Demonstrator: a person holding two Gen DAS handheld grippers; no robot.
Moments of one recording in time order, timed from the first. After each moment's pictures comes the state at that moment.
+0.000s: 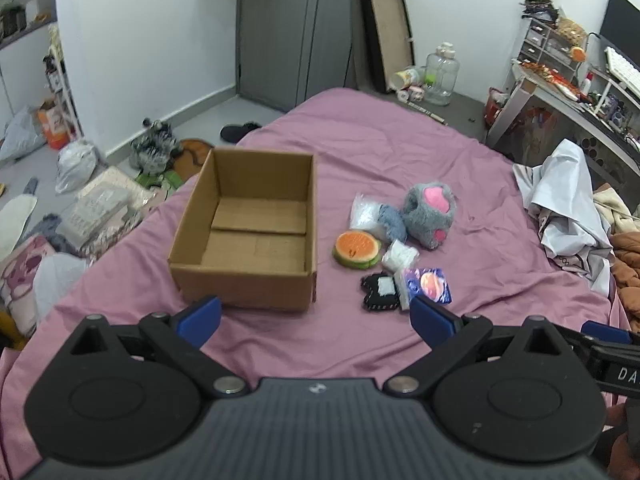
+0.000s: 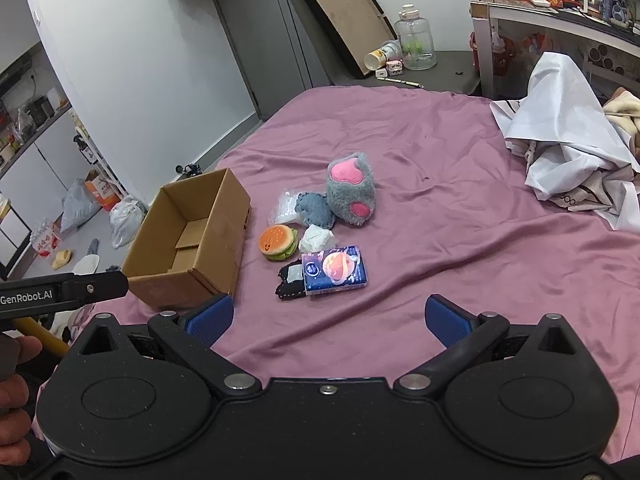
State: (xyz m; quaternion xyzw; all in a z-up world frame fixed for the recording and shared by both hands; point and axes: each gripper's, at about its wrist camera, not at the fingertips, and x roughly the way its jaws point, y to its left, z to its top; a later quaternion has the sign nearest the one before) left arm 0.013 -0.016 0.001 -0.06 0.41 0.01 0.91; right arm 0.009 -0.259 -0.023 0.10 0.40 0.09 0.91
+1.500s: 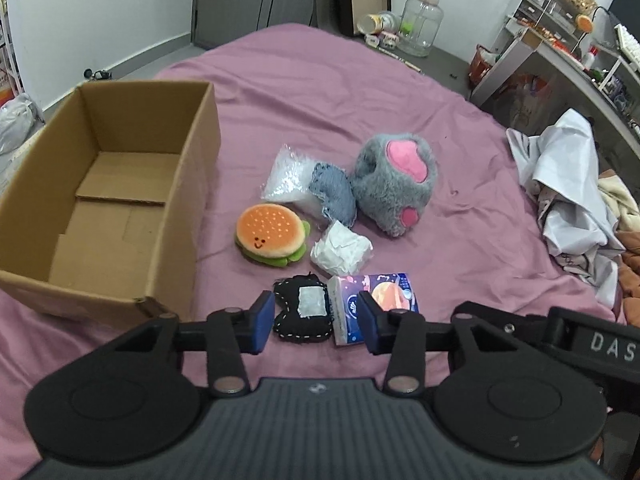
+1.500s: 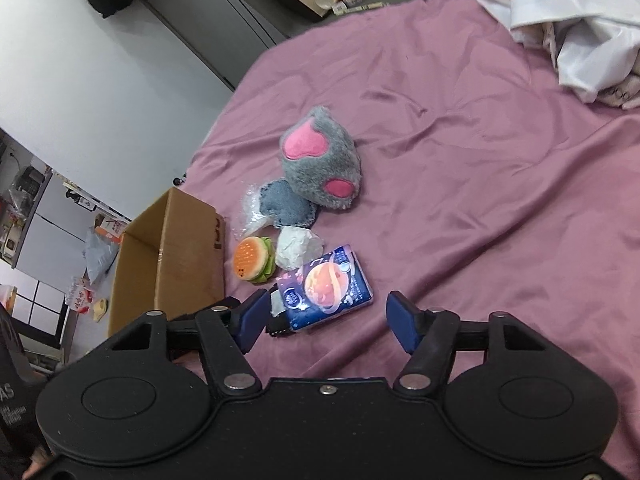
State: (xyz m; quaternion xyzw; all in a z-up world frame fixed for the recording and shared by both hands) left arm 0.130 -0.081 -0.111 -0.10 0.47 -0.04 0.87; right arm 0.117 -0.294 -0.113 0.25 0.47 0.09 0.84
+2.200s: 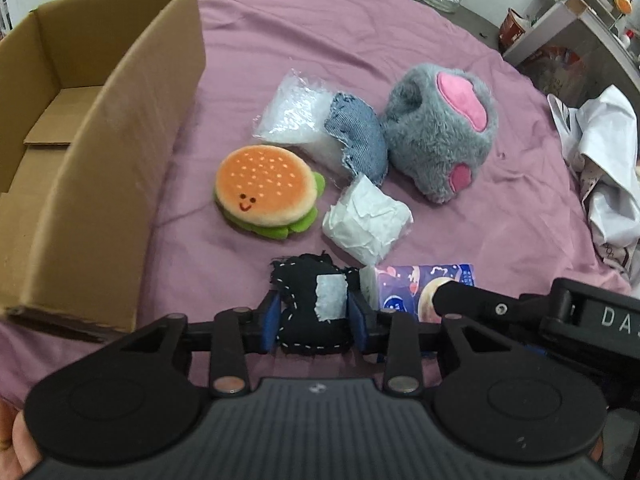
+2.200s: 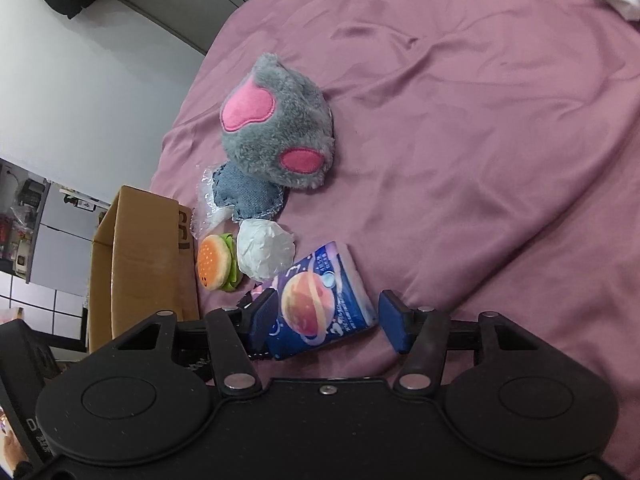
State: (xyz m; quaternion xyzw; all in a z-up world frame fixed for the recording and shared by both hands) left arm 0.171 -0.089 -0.180 -0.12 0.53 -0.03 0.84; right arm 0.165 -0.296 -0.181 0.31 0.52 0.10 0.79
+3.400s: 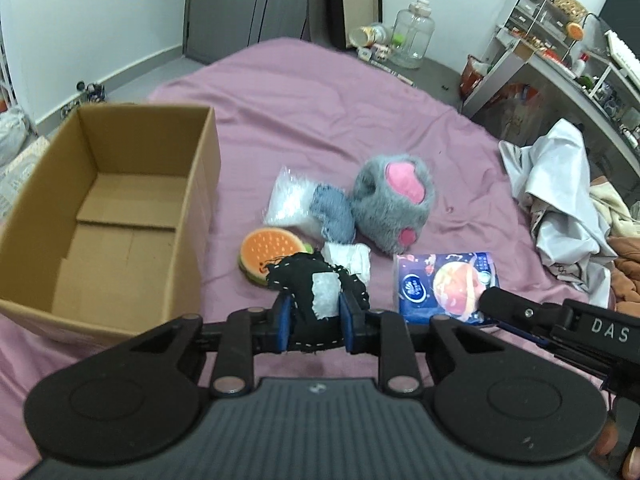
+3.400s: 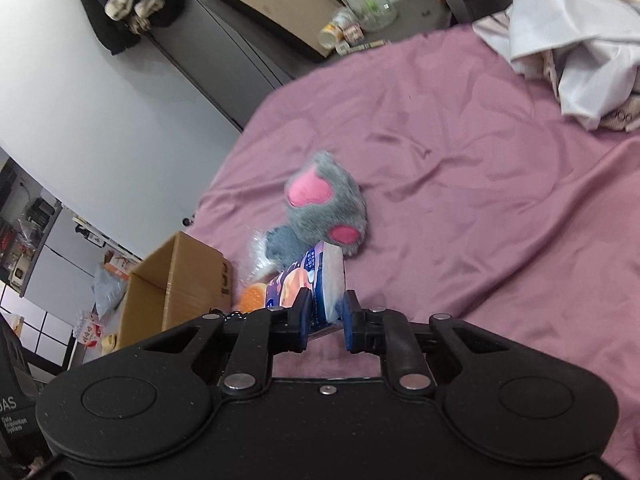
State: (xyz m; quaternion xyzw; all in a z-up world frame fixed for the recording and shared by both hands) left arm 0.131 -0.066 -0.091 -0.10 0.45 -0.06 0.88; right arm 0.116 -0.300 -0.103 0.27 0.40 0.09 0.87
